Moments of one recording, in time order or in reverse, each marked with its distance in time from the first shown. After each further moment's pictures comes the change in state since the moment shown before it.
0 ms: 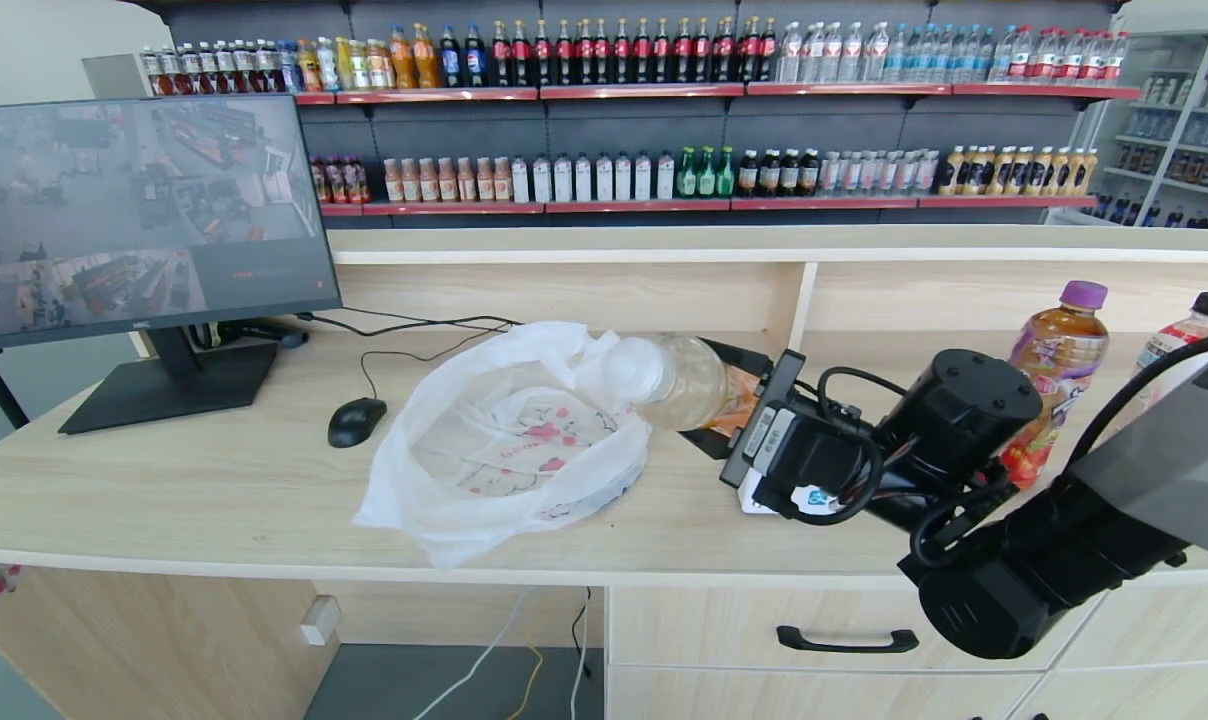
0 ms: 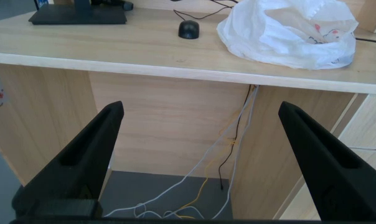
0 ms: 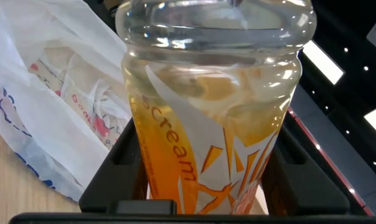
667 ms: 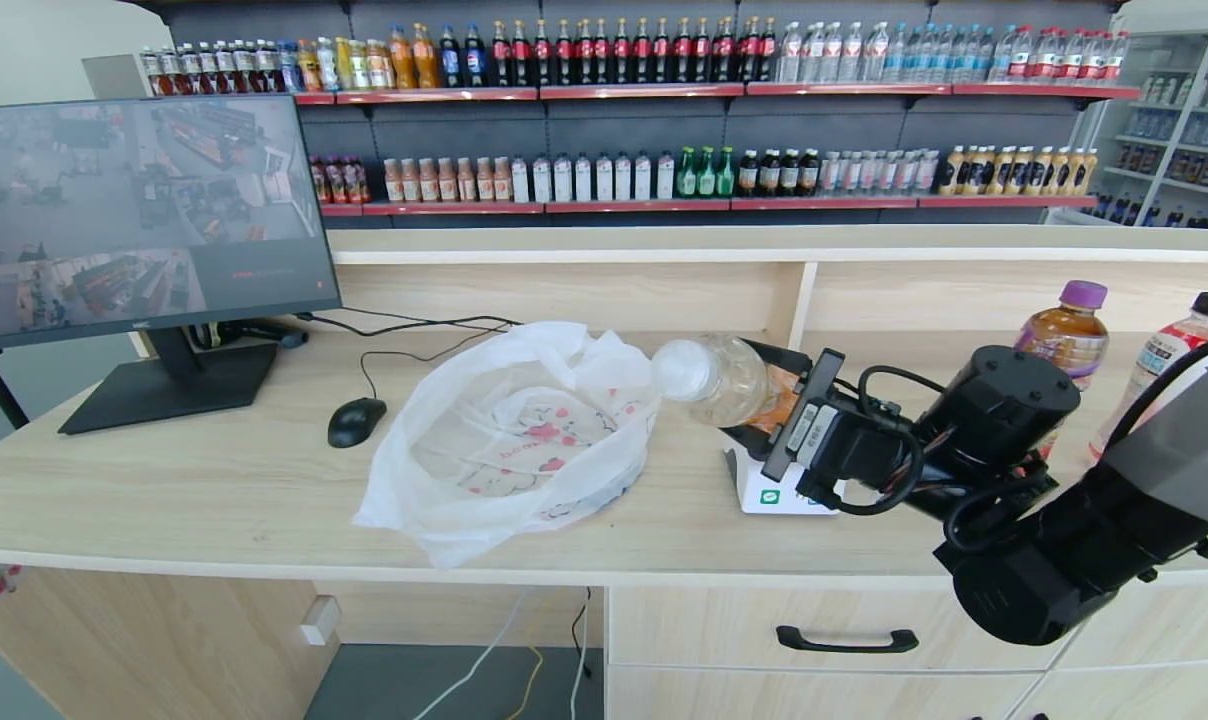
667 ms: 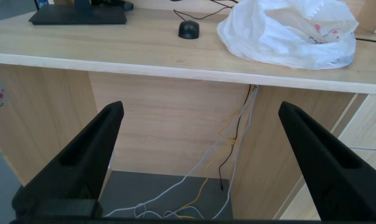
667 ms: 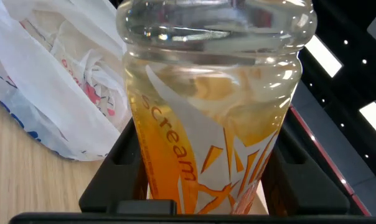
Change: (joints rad) left arm 0.000 0.000 0.000 0.000 0.000 0.000; right arm -0.110 -0.014 0.037 0.000 0.072 -0.024
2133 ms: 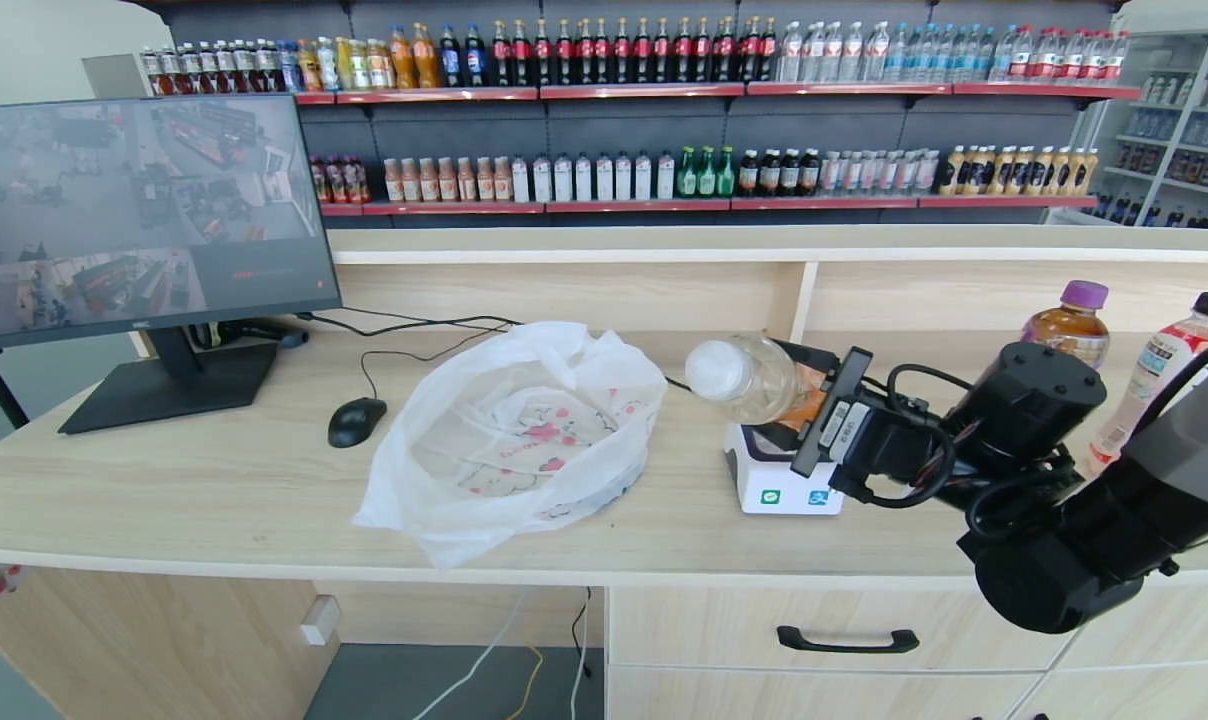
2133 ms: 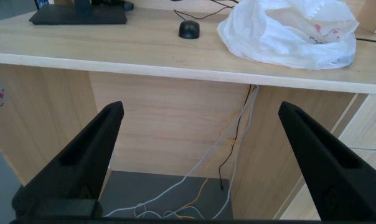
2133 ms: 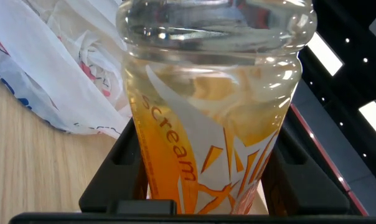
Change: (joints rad) left arm 0.000 0.000 0.000 0.000 0.000 0.000; right arm -0.074 -0.001 0.013 -0.001 0.064 -0.004
